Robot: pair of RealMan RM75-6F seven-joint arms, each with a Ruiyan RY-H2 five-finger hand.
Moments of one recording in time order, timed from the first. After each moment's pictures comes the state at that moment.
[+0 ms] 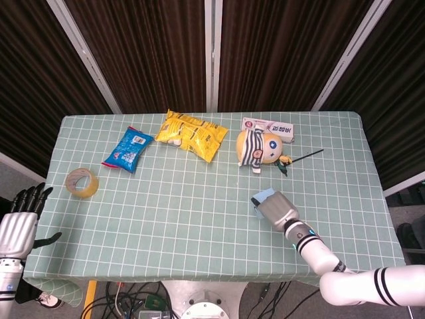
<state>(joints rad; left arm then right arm) -0.11 -1.14 -0.04 -1.60 1.46 1.45 0.07 1.08 -1.15 -0.08 -2.05 -0.51 0.93 -1.05</state>
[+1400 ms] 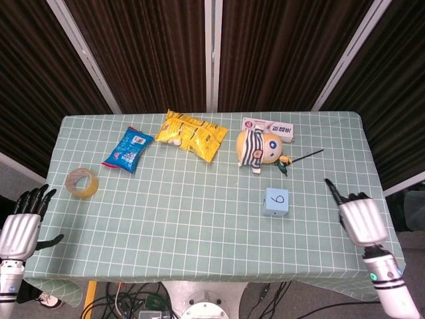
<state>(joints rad) -0.11 -1.13 -0.03 -1.63 1.47 1.44 0.09 0.40 -1.13 -0.23 -1.68 -1.39 1.65 -0.38</state>
